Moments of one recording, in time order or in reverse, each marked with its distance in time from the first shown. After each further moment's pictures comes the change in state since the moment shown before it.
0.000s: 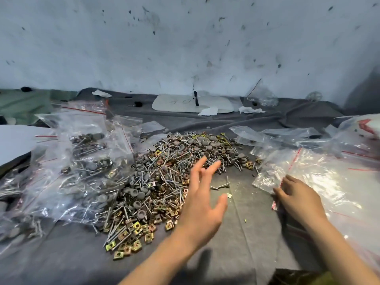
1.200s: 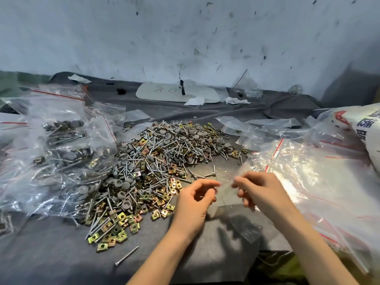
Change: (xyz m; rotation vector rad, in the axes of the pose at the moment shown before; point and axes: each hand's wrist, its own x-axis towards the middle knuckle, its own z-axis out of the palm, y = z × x) left_hand -0.011 -0.017 0.028 -0.563 0.005 -0.368; right_hand -0.057 -0.060 -0.024 0.871 -0.174 -0.063
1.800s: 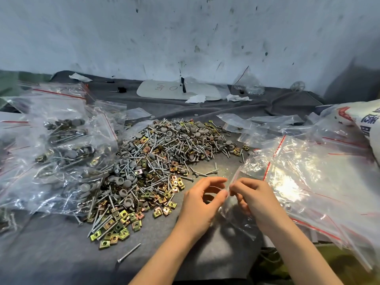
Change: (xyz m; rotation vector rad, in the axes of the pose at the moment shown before) left_hand -0.002 -0.005 0.002 0.164 -0.099 0.092; right_hand -0.004 0.014 0.023 0.278 -0.015 0.171
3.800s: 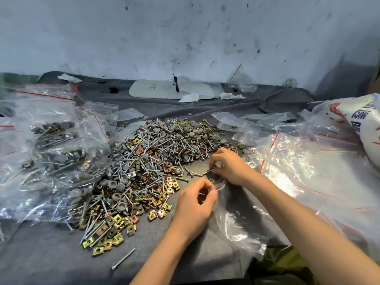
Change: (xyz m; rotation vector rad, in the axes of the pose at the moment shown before) left_hand 0.002 0.000 -0.003 0.187 -0.006 0.078; right_hand 0.097 -0.014 0.003 -1.096 -0.260 -0.419
